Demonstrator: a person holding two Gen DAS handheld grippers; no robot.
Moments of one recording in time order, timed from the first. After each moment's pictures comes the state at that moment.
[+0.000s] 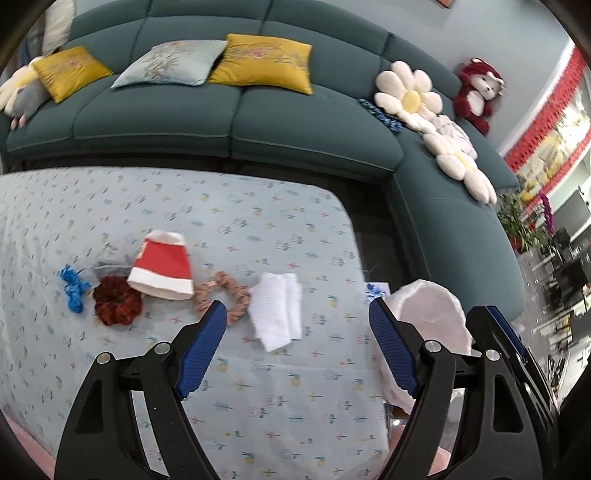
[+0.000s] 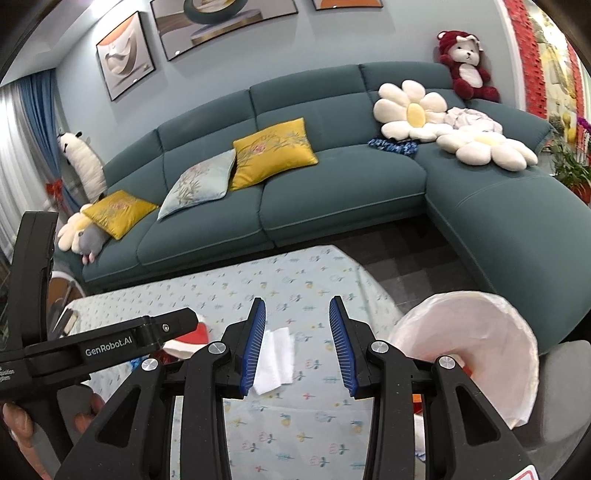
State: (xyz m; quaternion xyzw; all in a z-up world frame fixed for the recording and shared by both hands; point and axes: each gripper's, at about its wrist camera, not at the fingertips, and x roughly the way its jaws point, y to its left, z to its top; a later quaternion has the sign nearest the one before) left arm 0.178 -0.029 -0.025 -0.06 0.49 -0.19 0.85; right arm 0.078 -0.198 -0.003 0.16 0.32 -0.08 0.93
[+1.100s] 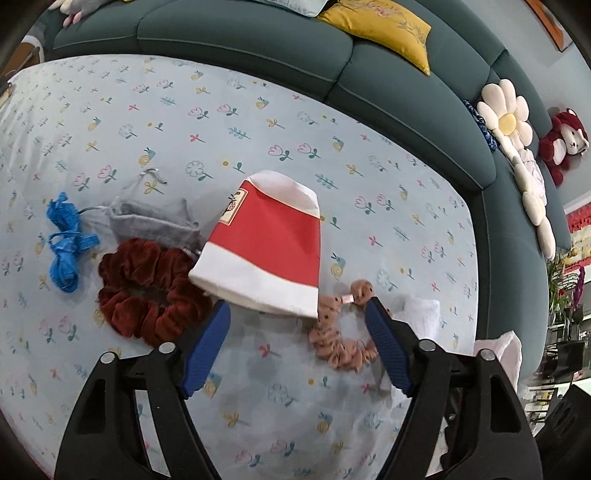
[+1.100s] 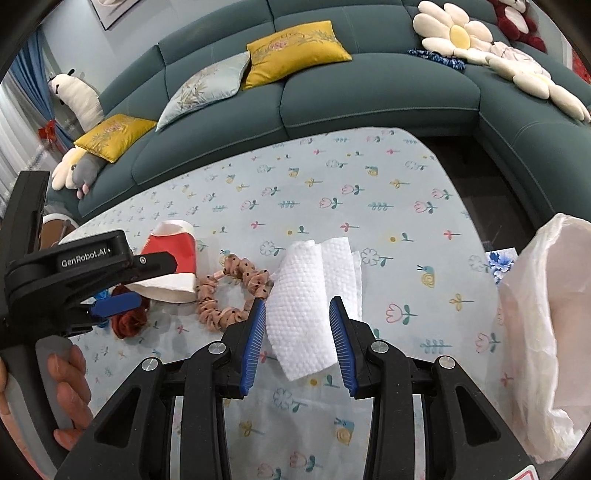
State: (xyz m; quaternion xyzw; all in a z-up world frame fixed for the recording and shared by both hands) left arm 0.273 0.056 -0.163 -0.15 0.58 -0.07 0.80; right arm 0.180 -0.137 -0.157 0.16 0.47 -0.02 0.87
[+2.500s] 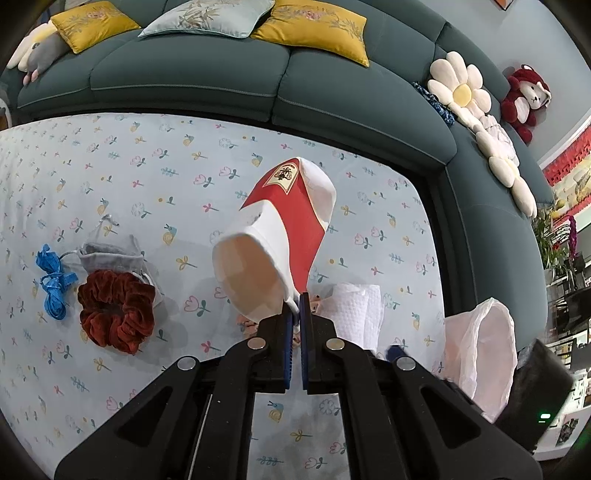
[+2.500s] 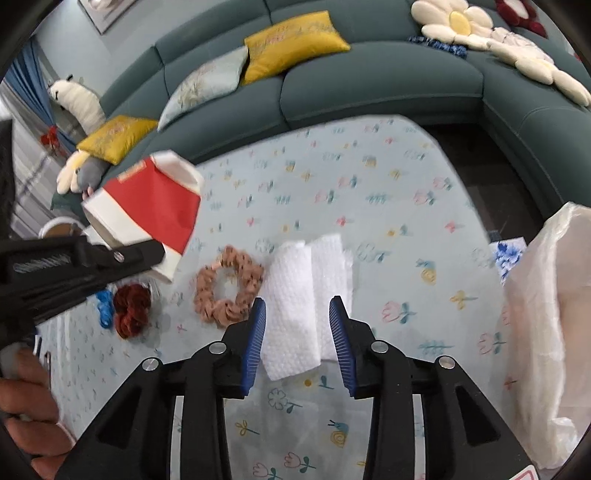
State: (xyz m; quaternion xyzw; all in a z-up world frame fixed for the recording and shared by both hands) left arm 0.252 0.005 -0.122 -0.09 0.54 -0.14 0.83; right arm 0.186 -0.146 -0.173 0.18 0.49 0.00 0.85
